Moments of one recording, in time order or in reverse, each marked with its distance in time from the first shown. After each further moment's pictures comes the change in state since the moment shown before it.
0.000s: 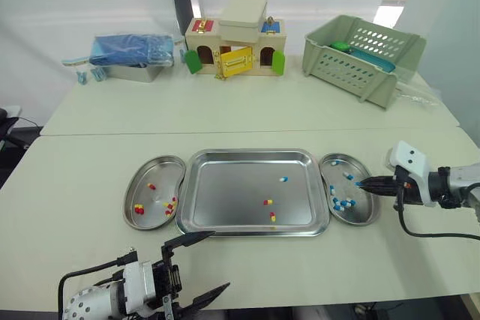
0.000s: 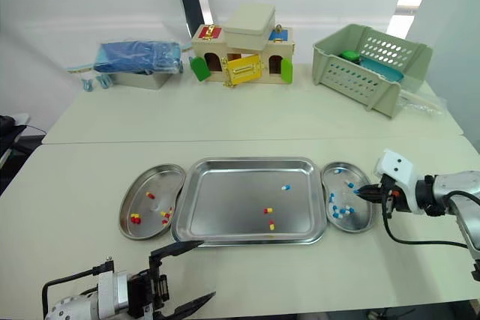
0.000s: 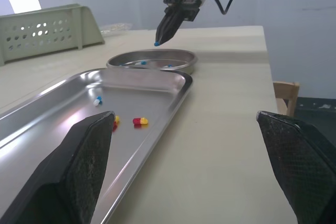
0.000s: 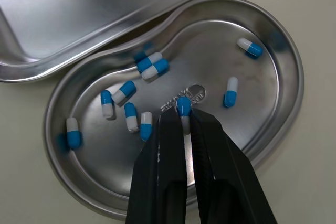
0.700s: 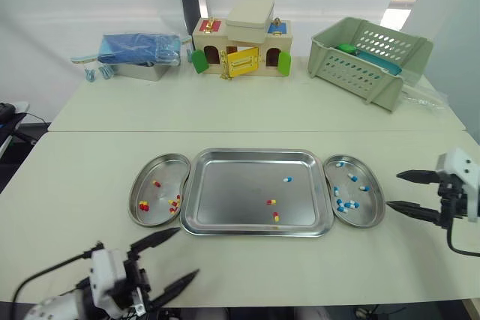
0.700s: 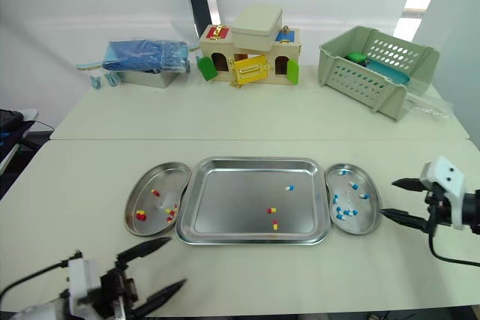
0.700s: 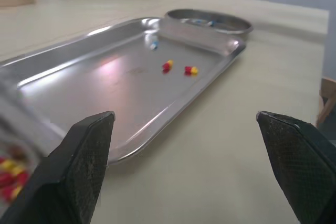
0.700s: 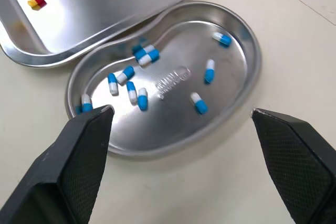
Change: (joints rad) left arm 0.160 0.174 0.294 -0.058 -0.148 0.343 0.180; right arm 0.233 -0.039 -0.321 0.129 0.149 -0.214 0.147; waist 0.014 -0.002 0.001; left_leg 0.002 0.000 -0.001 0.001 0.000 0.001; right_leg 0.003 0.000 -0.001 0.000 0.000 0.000
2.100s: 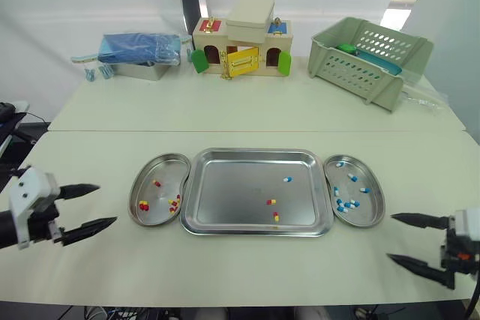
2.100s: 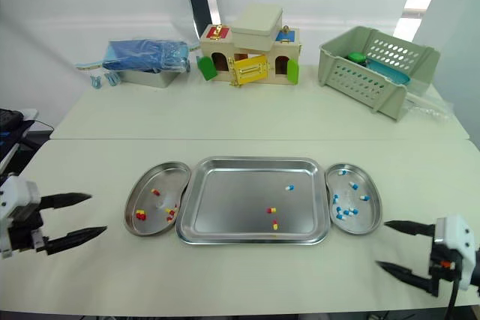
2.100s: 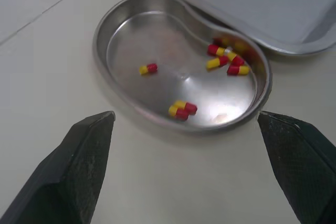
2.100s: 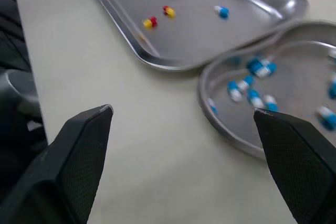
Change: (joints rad) left arm -0.472 0.337 0.162 0.269 0.150 0.382 -0.208; right arm 0.490 0.279 -0.037 -0.359 0.178 -0.284 0.014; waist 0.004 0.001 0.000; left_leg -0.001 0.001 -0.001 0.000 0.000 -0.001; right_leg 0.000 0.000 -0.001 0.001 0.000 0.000
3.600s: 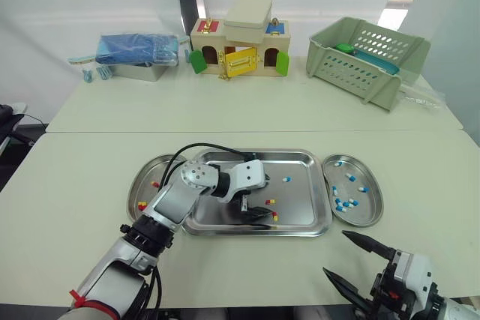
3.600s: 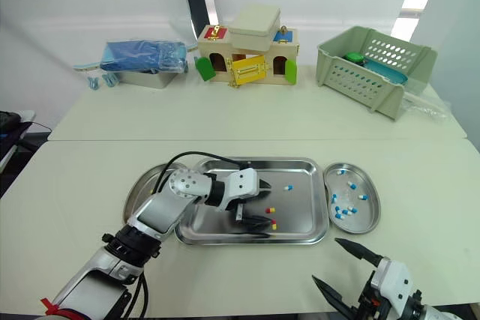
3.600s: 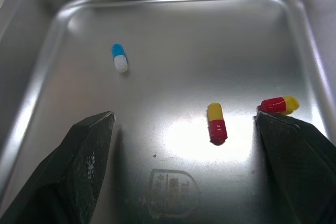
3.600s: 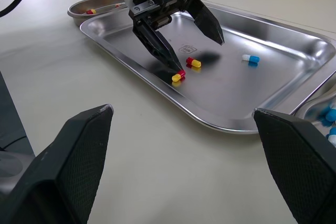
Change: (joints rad) left arm -0.747 -0.574 -0.920 0.150 0.521 0.063 0.151; right arm 0.158 0.274 0.328 -0.119 -0.187 -0.278 -0.393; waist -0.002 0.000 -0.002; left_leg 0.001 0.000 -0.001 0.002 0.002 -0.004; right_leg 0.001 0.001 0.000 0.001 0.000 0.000
